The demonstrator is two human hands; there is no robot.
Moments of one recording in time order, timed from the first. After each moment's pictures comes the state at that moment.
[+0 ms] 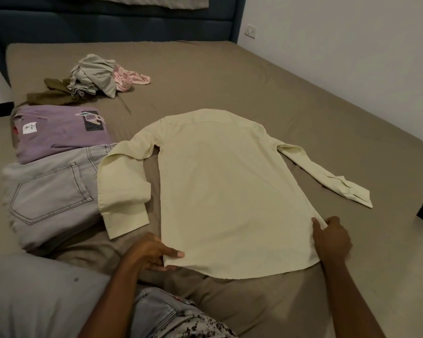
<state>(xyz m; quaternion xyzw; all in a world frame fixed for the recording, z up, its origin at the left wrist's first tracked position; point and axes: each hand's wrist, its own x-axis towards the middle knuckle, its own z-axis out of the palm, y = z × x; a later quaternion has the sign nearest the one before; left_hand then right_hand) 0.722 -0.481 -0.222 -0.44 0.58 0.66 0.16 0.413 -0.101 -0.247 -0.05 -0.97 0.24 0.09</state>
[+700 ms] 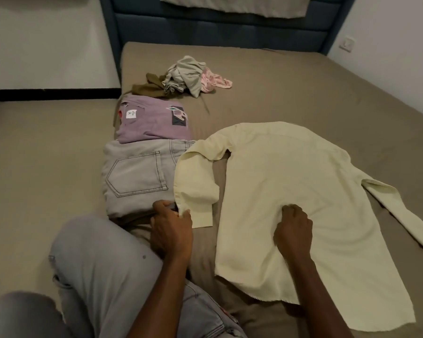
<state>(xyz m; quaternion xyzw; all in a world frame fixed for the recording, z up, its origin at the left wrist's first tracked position) 0.743 -0.521 -0.213 -0.69 0.61 0.26 -0.29 0.491 -0.361 -0.252 0.36 -0.92 0.12 0.05</state>
